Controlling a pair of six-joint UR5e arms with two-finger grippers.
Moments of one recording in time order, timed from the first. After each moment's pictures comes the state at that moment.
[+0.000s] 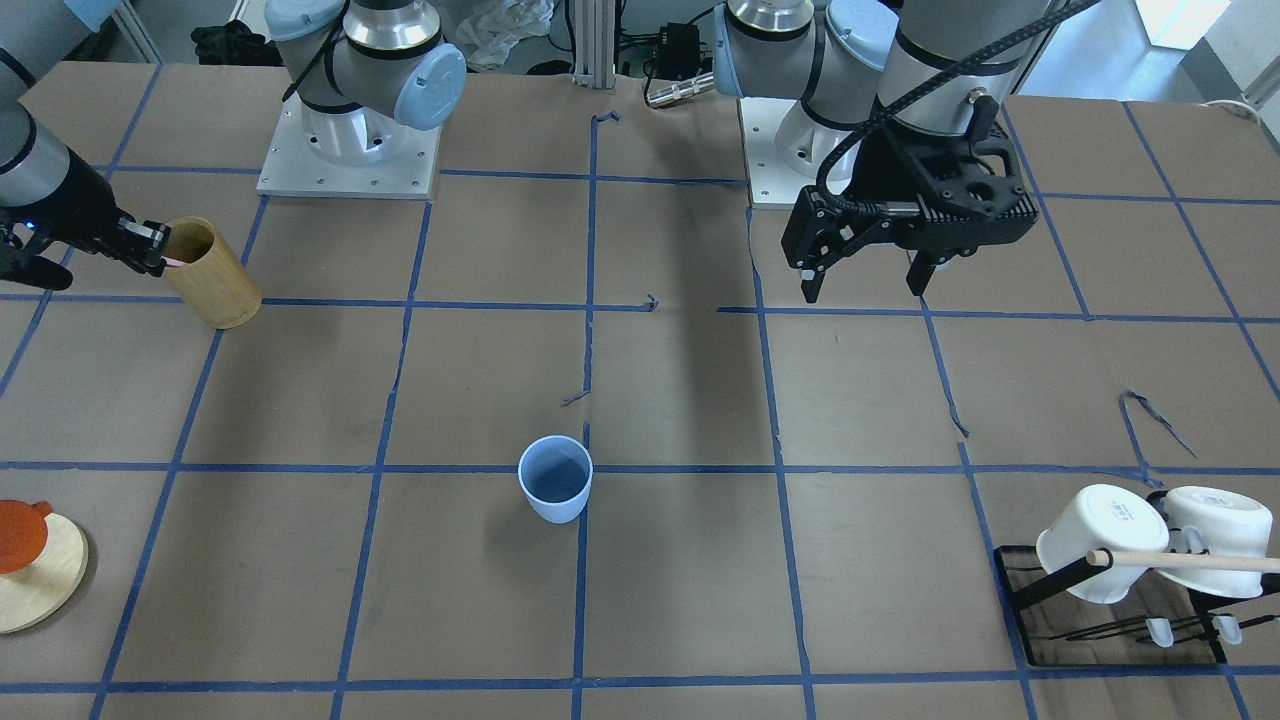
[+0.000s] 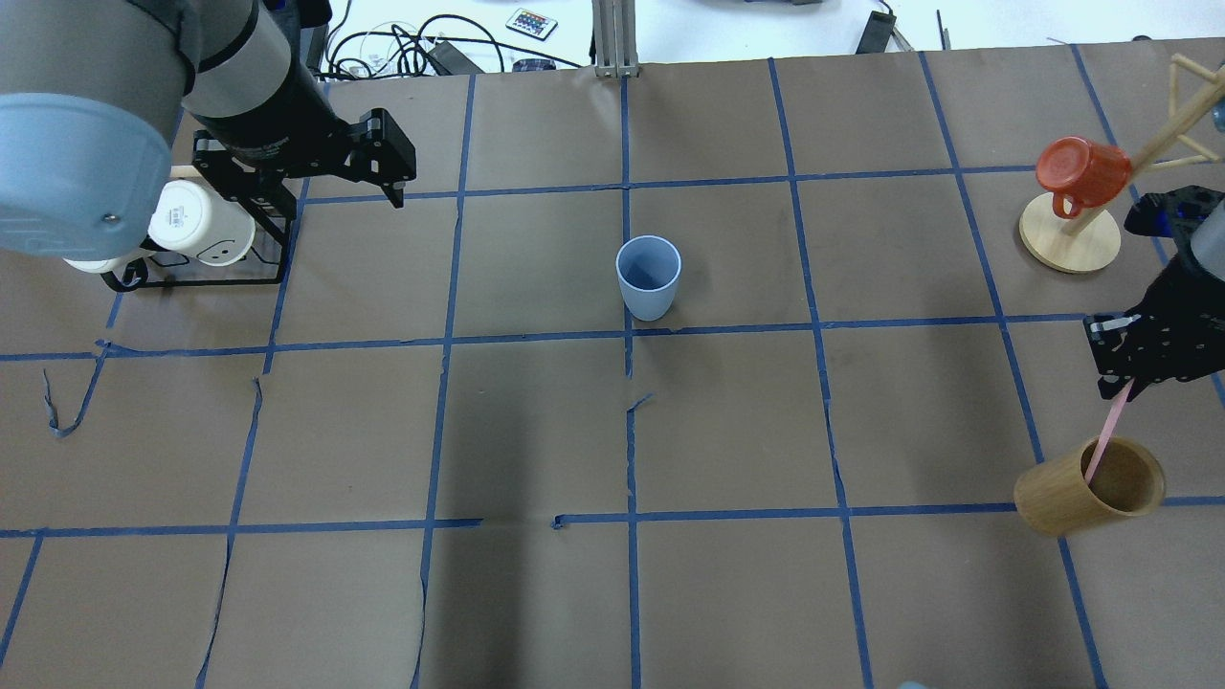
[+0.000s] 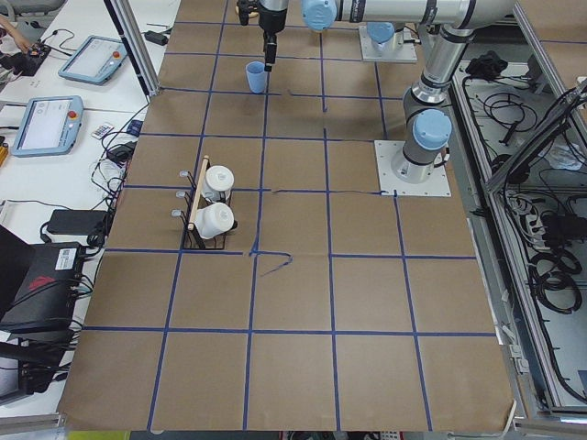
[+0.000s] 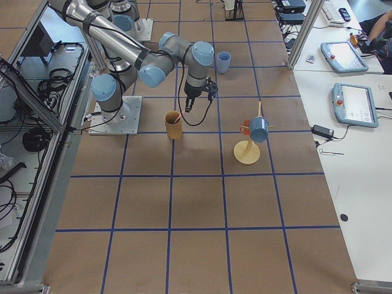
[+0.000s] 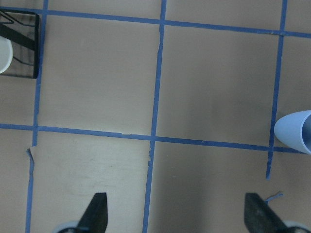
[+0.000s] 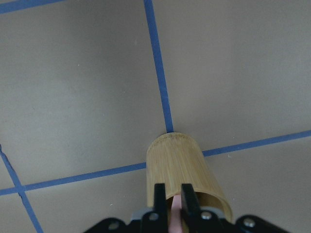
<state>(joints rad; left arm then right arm) -1.60 -1.57 -1.60 -1.40 1.61 -0.14 1.06 -1.65 1.99 -1.75 -1.68 -0.32</state>
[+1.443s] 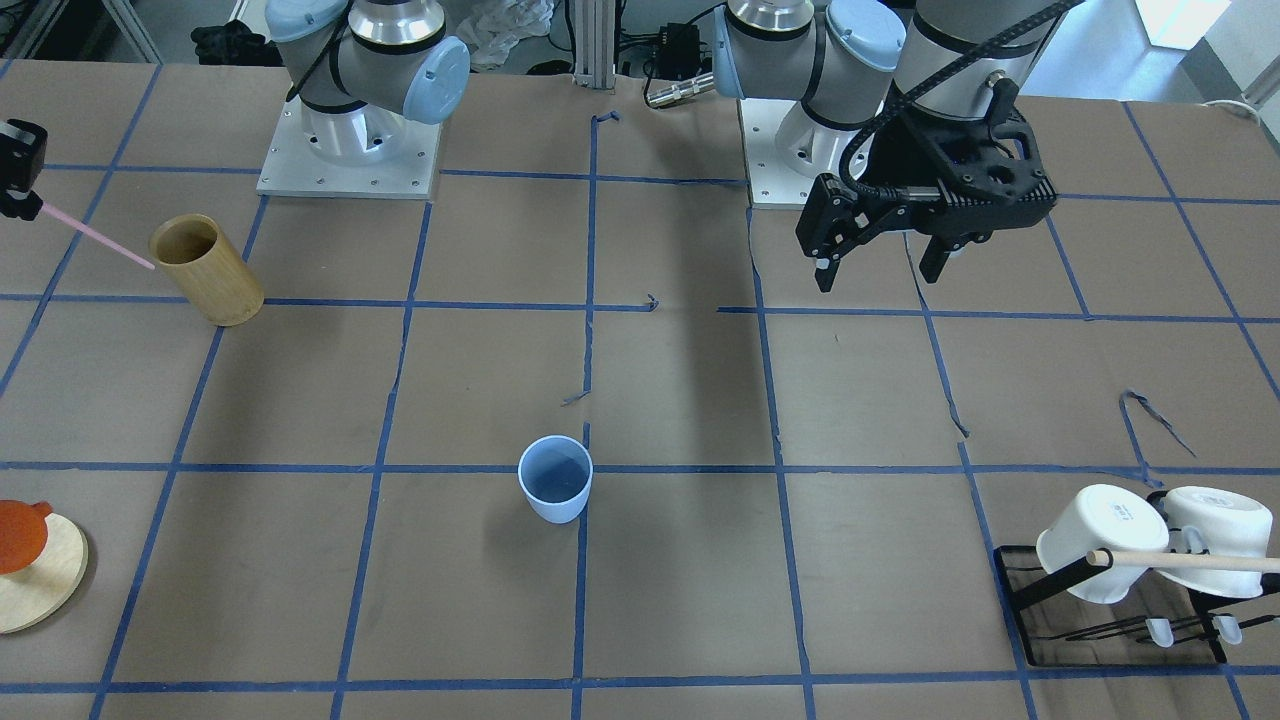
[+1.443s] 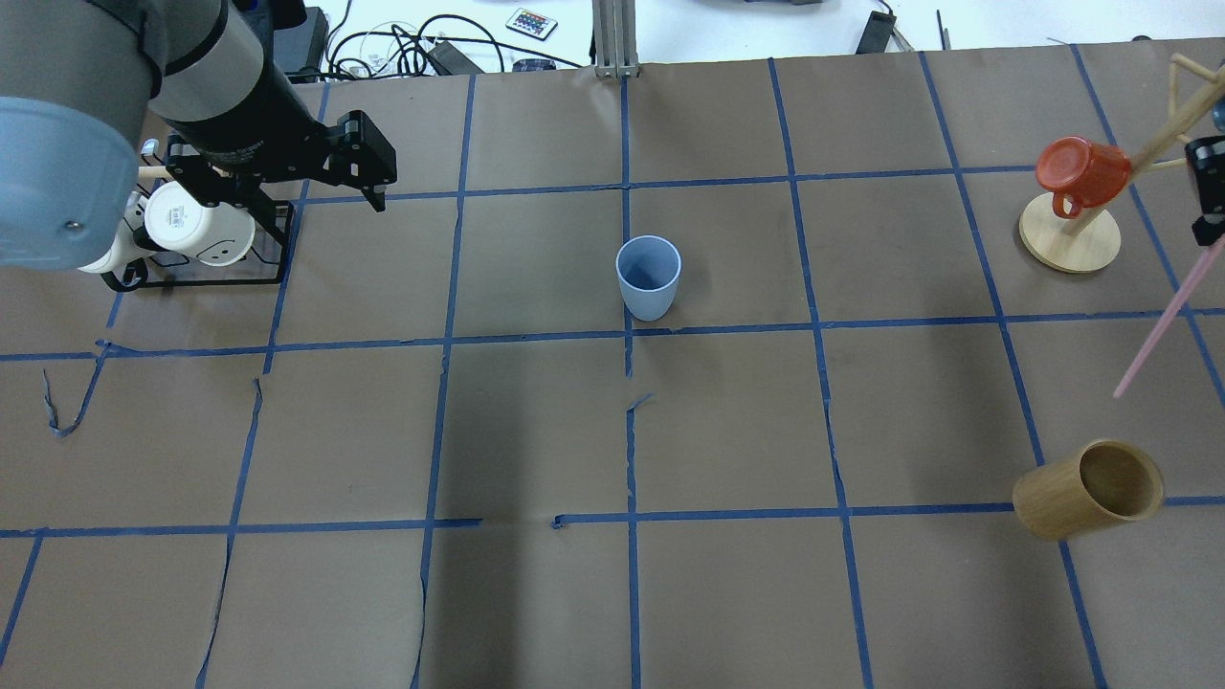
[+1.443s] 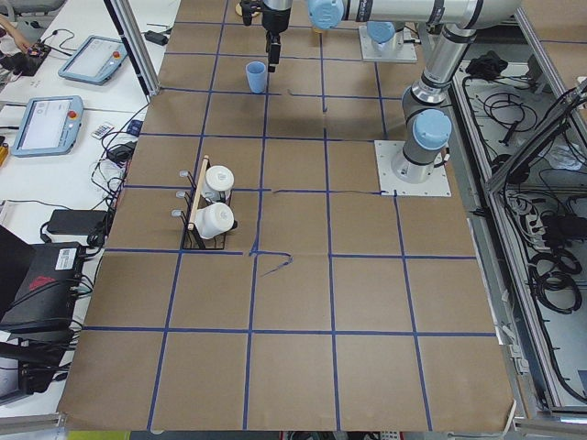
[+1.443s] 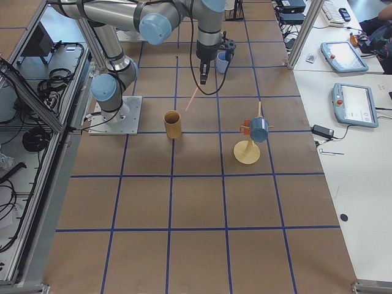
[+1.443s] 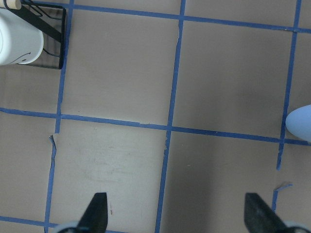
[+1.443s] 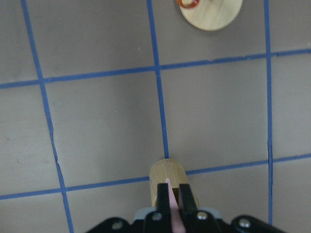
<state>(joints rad) -1.59 -1.54 -1.61 -1.41 1.61 -0.13 1.17 -1.65 1.56 -1.52 -1.62 -0.32</state>
